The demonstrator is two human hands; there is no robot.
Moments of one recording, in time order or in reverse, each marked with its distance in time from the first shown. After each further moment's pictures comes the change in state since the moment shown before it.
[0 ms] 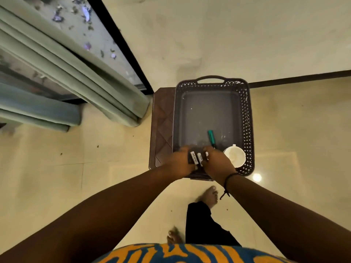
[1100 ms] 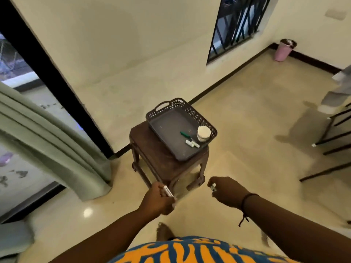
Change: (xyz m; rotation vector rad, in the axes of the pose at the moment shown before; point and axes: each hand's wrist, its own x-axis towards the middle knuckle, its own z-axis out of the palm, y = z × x) left_hand -0.123 -0.198 -0.066 -0.195 -0.124 0.409; right_hand -0.235 -0.144 0.105 0.027 0.258 0.492
